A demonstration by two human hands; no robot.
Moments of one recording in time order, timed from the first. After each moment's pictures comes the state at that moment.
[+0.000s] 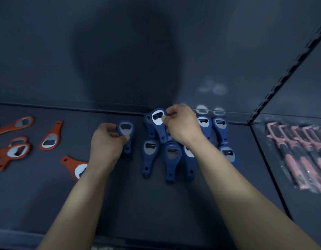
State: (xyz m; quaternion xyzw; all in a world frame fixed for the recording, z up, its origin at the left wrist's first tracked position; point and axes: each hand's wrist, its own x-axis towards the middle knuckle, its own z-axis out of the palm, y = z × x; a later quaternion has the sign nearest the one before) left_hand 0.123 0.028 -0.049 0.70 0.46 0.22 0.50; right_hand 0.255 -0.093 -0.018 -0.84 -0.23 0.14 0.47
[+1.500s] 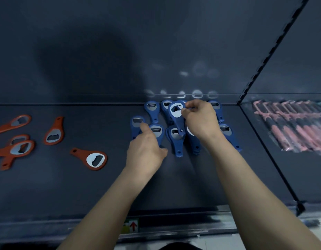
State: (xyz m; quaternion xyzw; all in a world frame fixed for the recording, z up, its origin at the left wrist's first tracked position) left_hand 0.108 -0.039 -0.047 0.90 0.31 0.06 0.30; right_hand 0.225 -0.134 -0.027 -0.84 -0.12 0.07 0.52
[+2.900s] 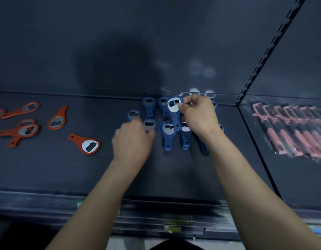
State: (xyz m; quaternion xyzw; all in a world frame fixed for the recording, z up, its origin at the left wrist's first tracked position) left_hand 0.101 -0.056 -0.038 0.89 0.37 0.17 0.18; right_hand 0.225 -0.155 -0.013 -0.82 -0.17 0.10 0.54
